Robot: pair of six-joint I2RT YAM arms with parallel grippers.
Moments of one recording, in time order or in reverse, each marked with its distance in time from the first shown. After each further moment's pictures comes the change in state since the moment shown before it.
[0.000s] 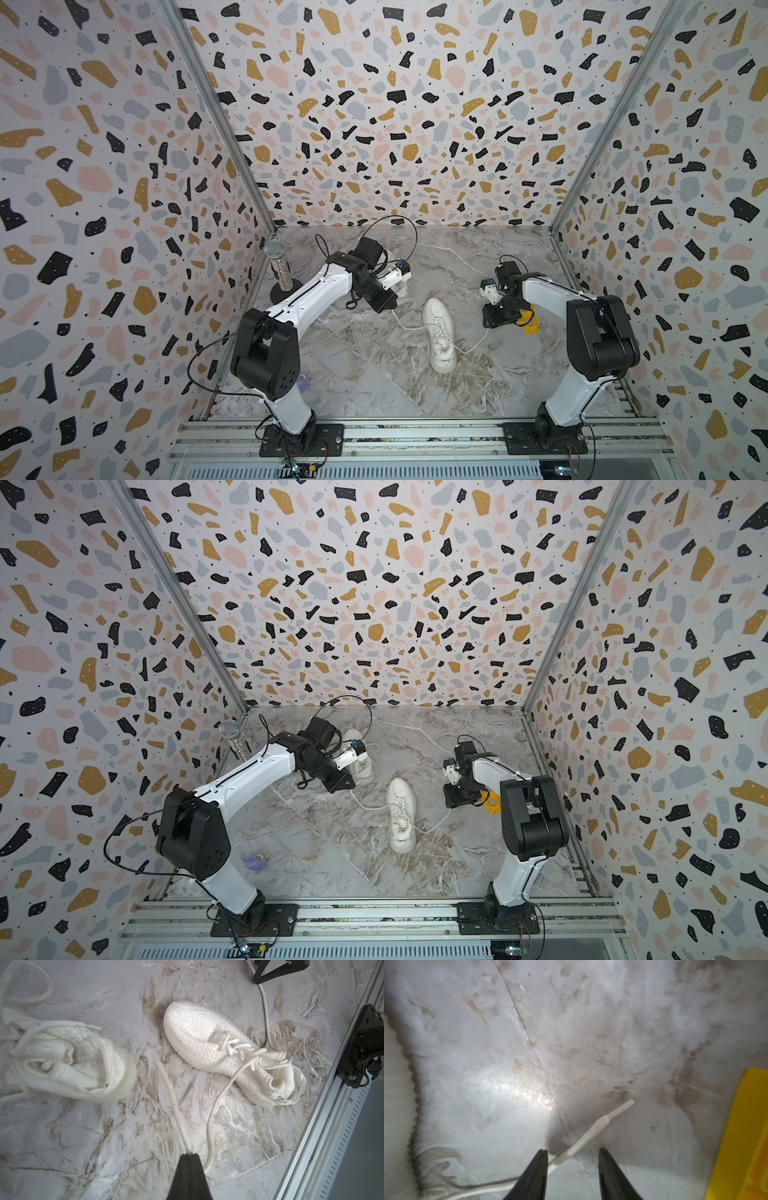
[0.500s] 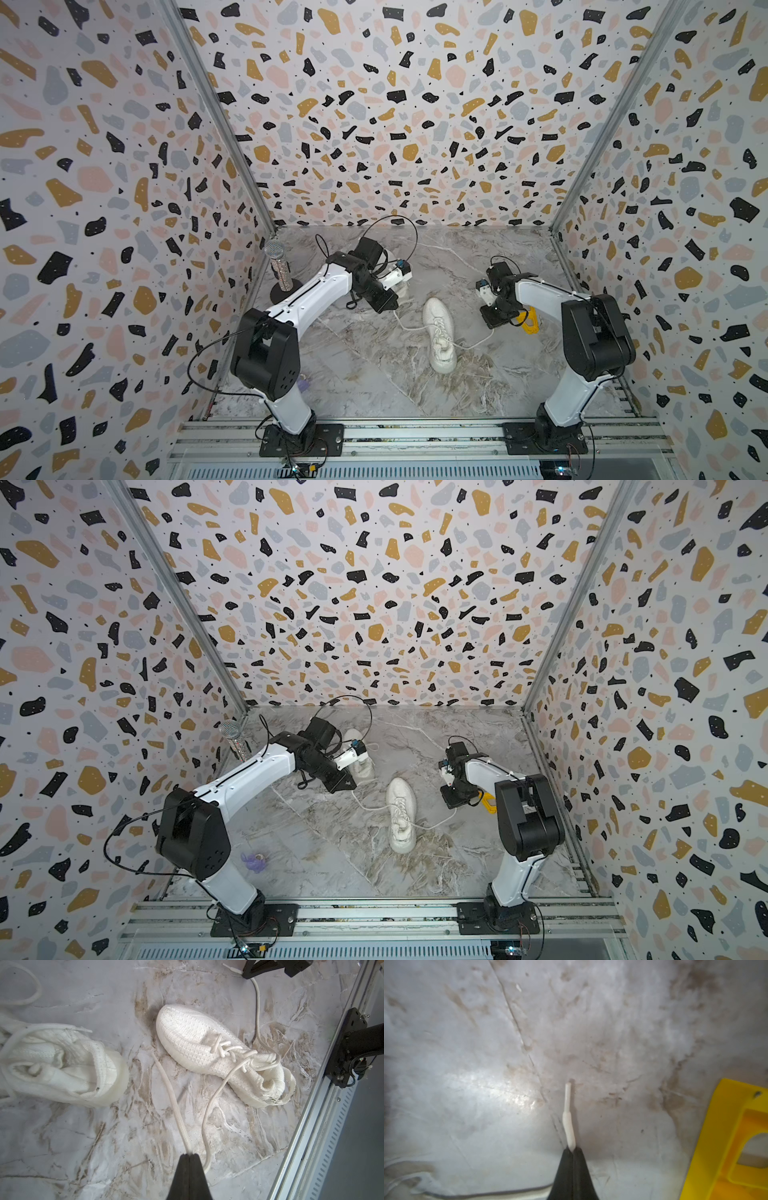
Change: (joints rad) left arm 0.000 0.001 0.000 -0.003 0.046 -0.001; right arm 0.041 0.000 0.002 0.019 0.095 -0.013
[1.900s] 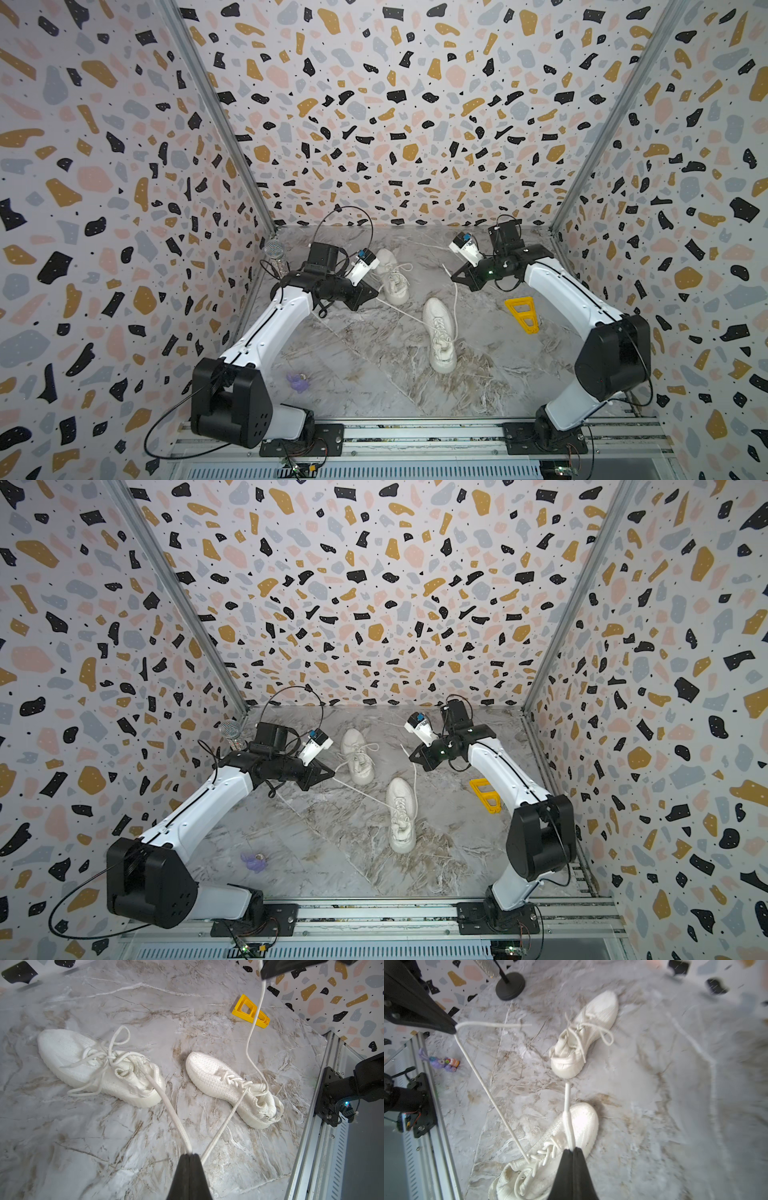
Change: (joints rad) left arm 0.224 -0.317 -0.256 0.238 0.161 -0.032; right arm 0.051 -0.218 0.369 -0.015 -0.535 -0.181
